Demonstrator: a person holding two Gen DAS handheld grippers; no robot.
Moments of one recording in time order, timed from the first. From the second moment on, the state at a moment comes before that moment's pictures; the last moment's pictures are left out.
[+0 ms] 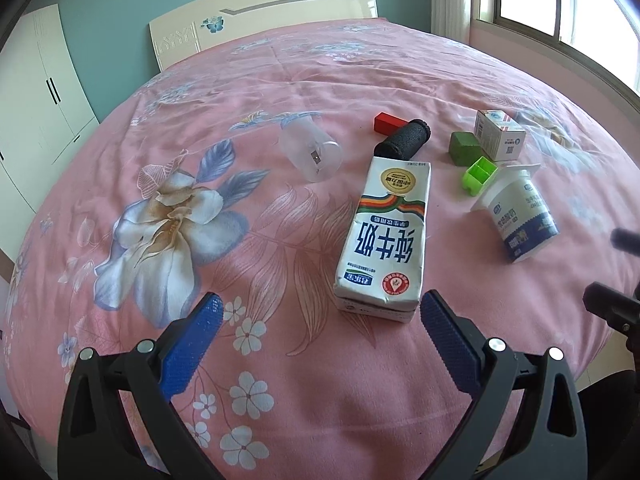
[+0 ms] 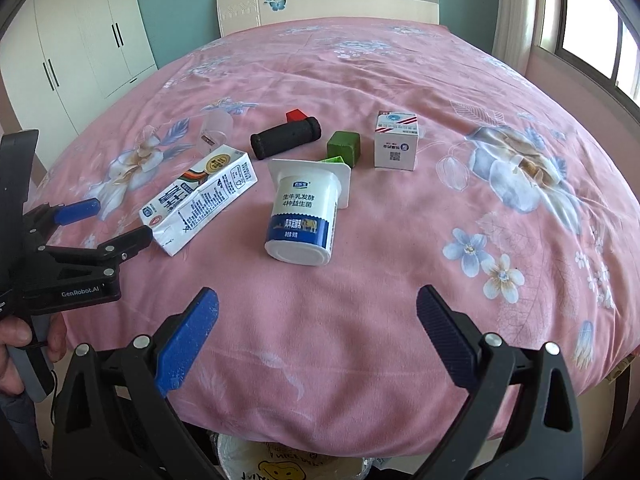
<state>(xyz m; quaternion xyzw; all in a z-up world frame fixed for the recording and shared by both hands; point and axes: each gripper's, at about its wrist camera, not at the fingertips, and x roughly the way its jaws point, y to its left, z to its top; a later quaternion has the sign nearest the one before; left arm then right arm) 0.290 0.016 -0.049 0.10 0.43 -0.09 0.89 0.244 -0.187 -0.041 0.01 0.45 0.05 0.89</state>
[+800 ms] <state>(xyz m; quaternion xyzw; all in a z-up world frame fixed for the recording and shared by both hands) 0.331 -0.015 -0.071 0.13 0.45 -0.14 0.87 0.319 -0.171 -0.081 0.00 0.48 0.05 0.88</state>
